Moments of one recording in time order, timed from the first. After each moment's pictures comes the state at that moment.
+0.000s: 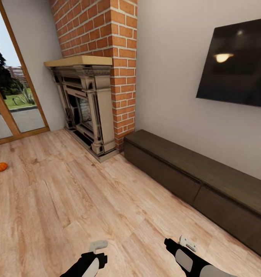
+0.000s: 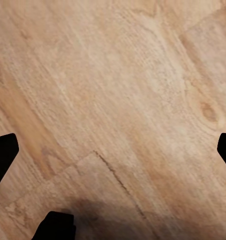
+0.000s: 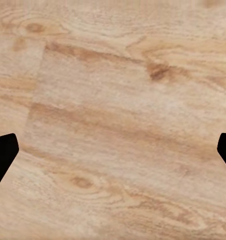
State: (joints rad) left arm -0.41 -0.07 -0.39 -0.55 0.58 0.36 0.43; right arm -0.60 0.01 0.59 -0.15 -1.16 -0.06 -0.19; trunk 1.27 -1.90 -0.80
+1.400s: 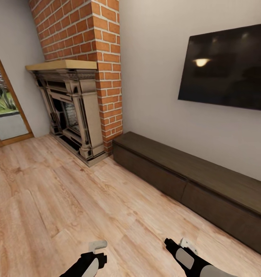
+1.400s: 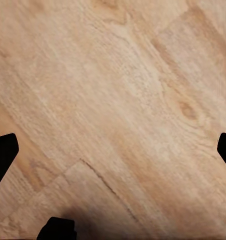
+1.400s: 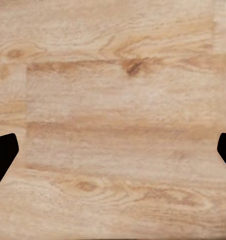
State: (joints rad) left arm -0.41 -0.07 -0.39 -0.55 0.58 0.36 0.43; right arm -0.60 0.01 0.59 -0.15 -1.31 -0.04 -0.18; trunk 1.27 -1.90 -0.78
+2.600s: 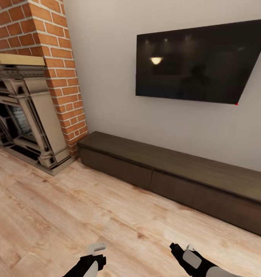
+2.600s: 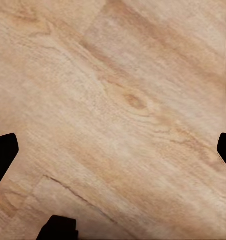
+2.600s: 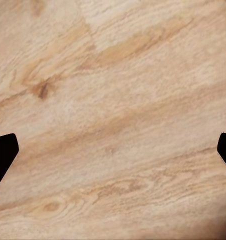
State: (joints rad) left arm -0.41 -0.07 -0.39 -0.51 0.57 0.31 0.43; right arm -0.60 -0.03 0.59 -0.11 -1.46 0.04 -0.17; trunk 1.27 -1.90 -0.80
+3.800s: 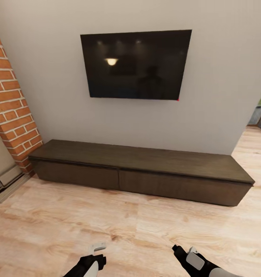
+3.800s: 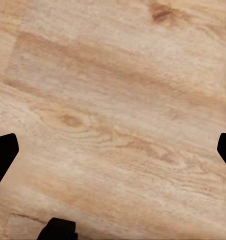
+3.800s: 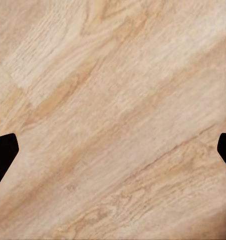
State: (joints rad) left arm -0.41 -0.07 -0.39 -0.51 0.57 0.31 0.44; right arm -0.60 -0.04 0.59 -0.08 -1.47 0.05 -0.12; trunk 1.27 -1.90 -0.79
